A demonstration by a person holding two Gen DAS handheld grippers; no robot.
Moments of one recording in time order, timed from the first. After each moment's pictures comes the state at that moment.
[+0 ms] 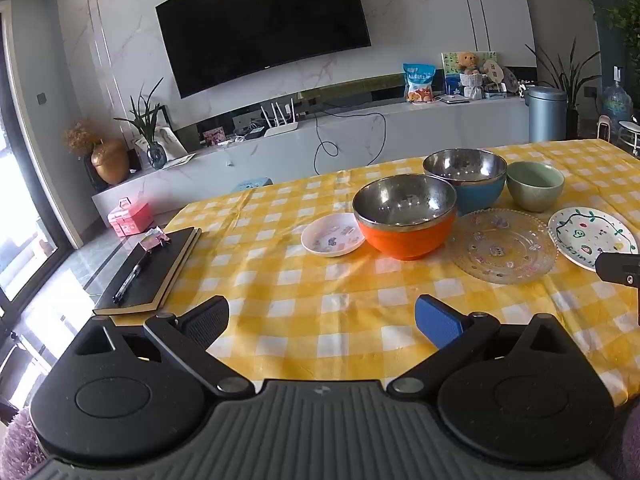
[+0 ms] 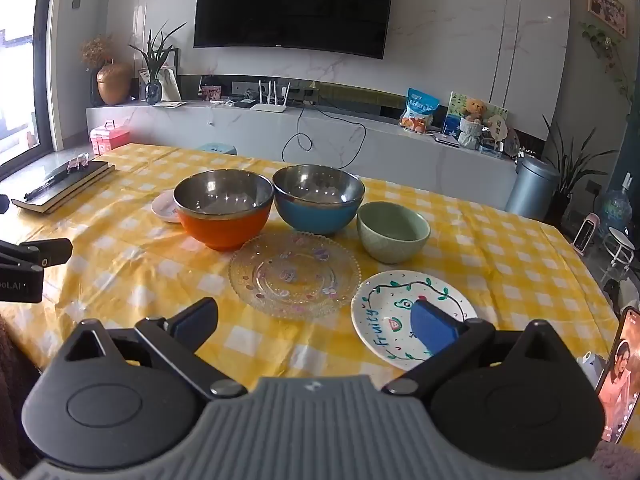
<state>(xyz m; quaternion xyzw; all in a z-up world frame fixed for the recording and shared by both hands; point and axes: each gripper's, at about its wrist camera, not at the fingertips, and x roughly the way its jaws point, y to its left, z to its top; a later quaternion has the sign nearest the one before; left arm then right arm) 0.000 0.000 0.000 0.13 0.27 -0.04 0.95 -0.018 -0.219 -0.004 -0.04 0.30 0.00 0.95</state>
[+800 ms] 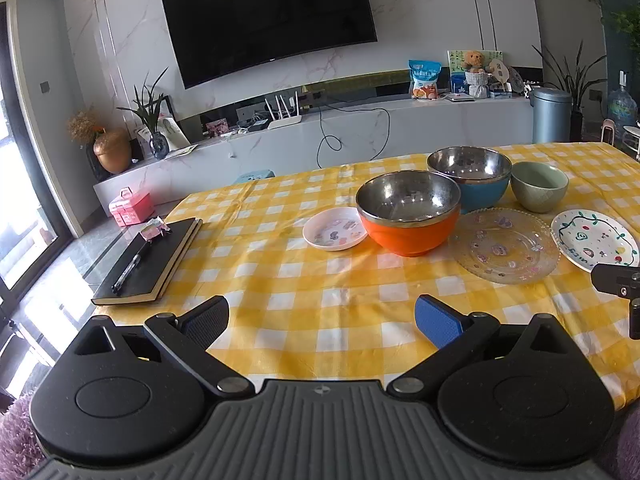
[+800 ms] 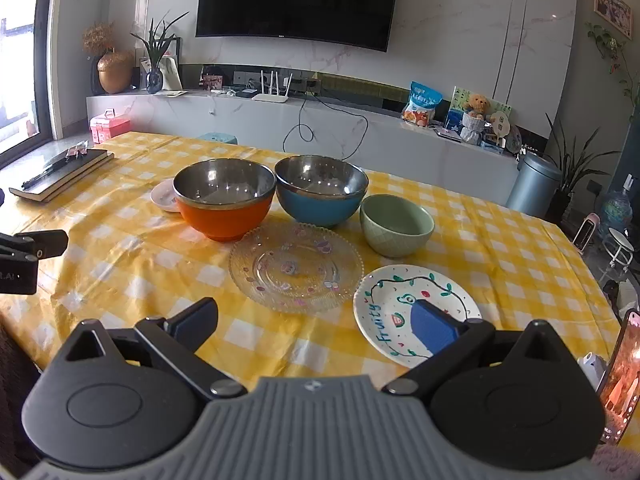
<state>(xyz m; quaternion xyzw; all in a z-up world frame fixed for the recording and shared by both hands) 0.001 0.002 -0.003 0.13 0.28 -0.04 0.95 -0.009 -0.214 -0.008 -0.06 0.31 0.00 0.95</state>
